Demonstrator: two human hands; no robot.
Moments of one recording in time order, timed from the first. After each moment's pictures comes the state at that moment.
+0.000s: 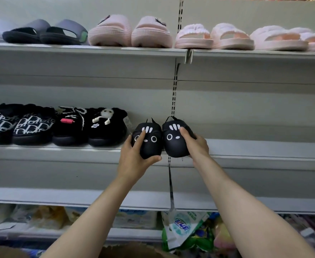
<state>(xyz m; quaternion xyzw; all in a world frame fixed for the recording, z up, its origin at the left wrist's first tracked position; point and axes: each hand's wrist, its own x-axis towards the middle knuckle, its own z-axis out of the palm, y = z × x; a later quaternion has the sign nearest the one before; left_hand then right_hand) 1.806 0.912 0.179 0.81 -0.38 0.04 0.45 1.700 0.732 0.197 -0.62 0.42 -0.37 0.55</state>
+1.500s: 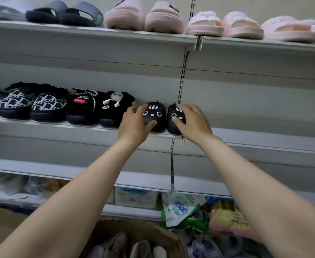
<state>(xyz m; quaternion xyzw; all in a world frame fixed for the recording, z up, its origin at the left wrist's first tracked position) 1.811 0.925 0.224 0.84 -0.37 0.12 0.38 1.677 0.774 0.244 -0.91 0.26 -0.28 0.13</state>
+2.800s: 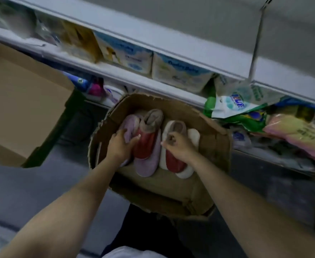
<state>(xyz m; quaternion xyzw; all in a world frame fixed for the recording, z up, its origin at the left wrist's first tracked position) 1.782 1.161 -0.201 0.90 -0.04 -0.33 0.28 1.677 0.961 -0.193 -0.80 0.34 0.25 0.43</state>
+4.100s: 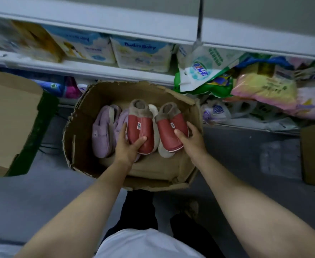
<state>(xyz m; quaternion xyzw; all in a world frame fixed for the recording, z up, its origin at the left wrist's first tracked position) 1.654 1.102 -0.191 0.77 0.01 -0.33 0.55 1.531 0.924 -0.200 -0.61 0.51 -0.04 0.61</state>
